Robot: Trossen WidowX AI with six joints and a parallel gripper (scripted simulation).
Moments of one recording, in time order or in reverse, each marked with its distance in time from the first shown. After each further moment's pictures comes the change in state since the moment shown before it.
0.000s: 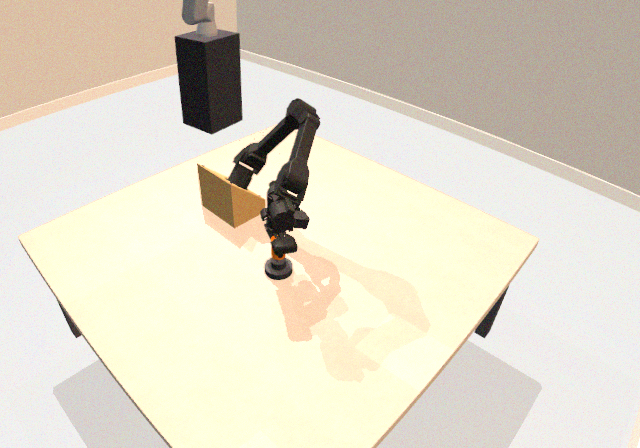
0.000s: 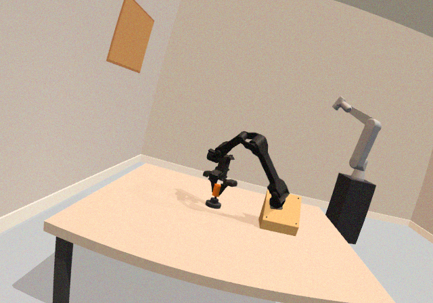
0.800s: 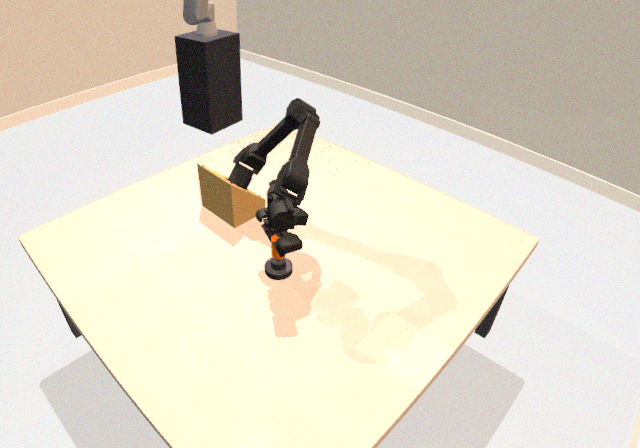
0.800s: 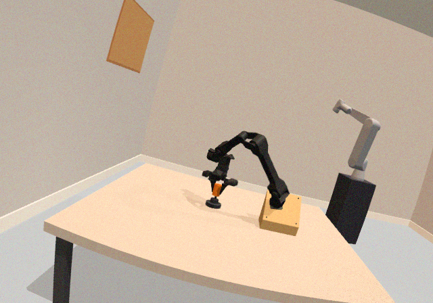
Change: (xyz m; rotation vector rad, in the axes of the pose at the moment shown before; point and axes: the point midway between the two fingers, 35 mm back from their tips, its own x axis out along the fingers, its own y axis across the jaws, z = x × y) arm -0.002 0.000 0.001 -0.182 -0.002 0.003
